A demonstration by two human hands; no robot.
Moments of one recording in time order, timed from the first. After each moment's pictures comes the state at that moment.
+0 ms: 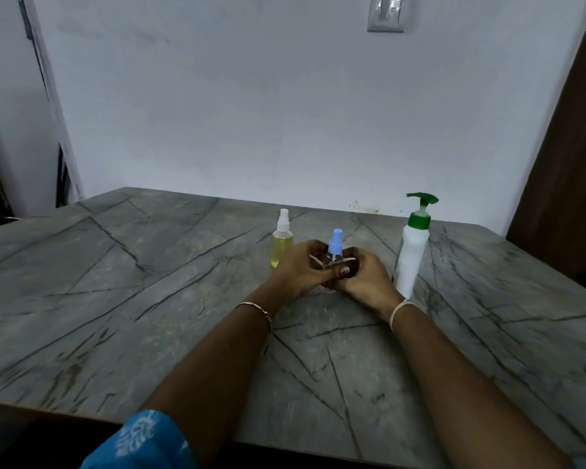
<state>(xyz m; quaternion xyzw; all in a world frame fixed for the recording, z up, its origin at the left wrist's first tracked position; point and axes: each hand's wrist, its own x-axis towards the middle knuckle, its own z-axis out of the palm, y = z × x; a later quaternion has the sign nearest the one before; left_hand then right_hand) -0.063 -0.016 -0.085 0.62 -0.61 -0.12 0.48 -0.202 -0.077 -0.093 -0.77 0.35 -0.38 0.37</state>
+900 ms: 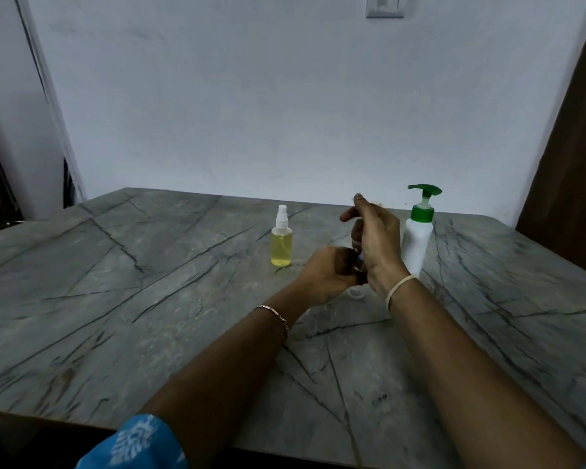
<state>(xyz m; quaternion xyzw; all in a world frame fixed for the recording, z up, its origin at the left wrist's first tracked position) -0.103 -0.020 -0.081 0.57 -0.64 -0.25 0.45 -0.187 -0.066 -0.043 -0.58 0.28 -0.59 0.49</state>
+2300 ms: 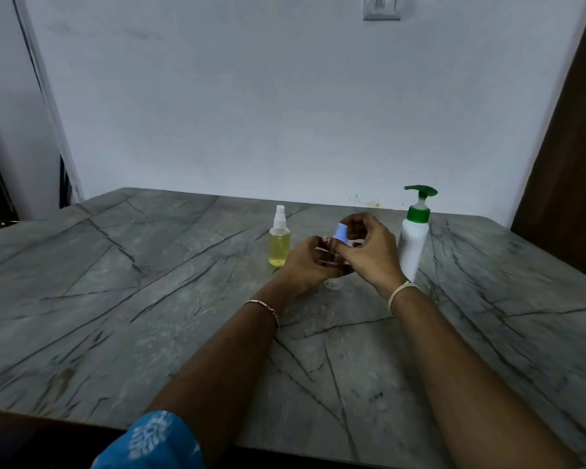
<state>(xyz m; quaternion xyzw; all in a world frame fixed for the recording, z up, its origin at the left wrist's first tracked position) -0.074 -0.037 -0.091 0.54 -0.54 -0.31 0.56 -0.199 -0.080 -0.068 -0.74 0.31 -0.53 0.29</state>
